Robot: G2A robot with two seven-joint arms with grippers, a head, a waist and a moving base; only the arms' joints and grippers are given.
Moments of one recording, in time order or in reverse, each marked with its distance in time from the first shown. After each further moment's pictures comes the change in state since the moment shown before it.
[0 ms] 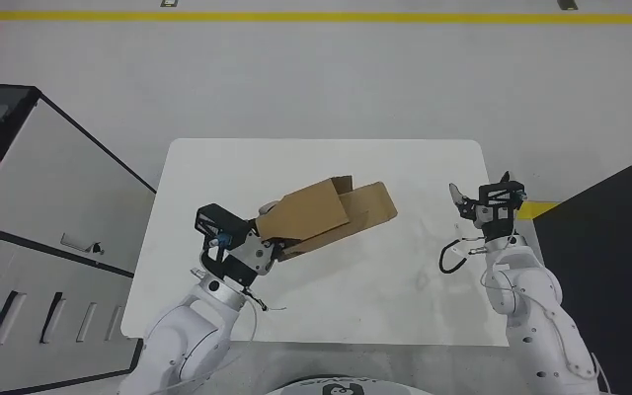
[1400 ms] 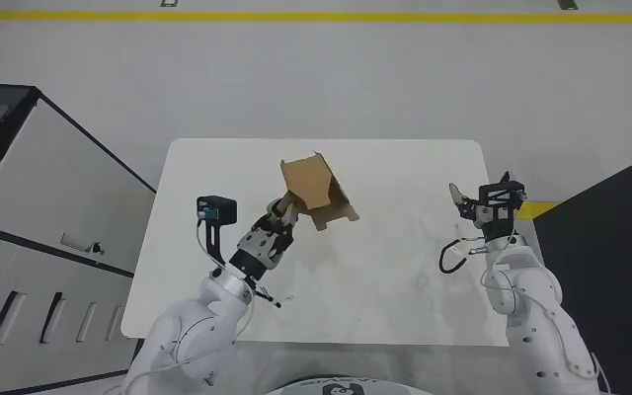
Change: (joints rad) left arm -0.065 -0.017 0.050 0.013 -0.479 0.196 -0.139; right arm 0.000 0.000 0.000 0.000 0.000 0.000 0.000
